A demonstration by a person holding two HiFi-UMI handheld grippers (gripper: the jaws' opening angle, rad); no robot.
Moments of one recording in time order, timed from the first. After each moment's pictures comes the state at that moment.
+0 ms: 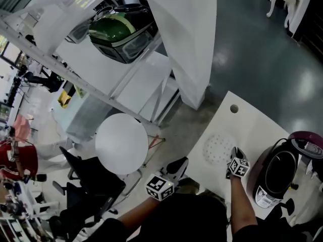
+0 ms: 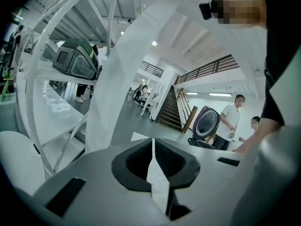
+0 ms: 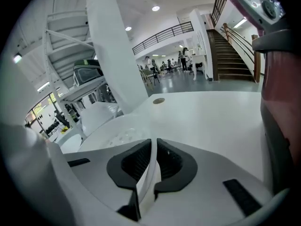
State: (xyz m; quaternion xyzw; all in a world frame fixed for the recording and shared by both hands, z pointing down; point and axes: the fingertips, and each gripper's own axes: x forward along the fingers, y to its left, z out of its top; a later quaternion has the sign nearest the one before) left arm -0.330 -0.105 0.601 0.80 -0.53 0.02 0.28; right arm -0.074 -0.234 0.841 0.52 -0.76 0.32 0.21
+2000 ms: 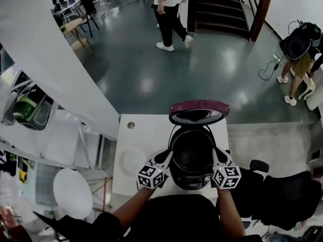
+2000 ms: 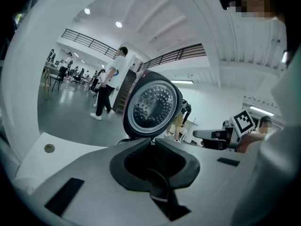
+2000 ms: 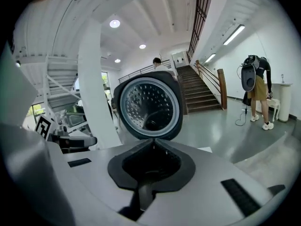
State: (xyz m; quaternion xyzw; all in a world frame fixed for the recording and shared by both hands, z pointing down) left arm 0.087 -0.191 0.577 0.92 -0.31 0.07 0.25; right arm 0.283 -0.152 0.556 0.66 -0.72 0.21 0.08
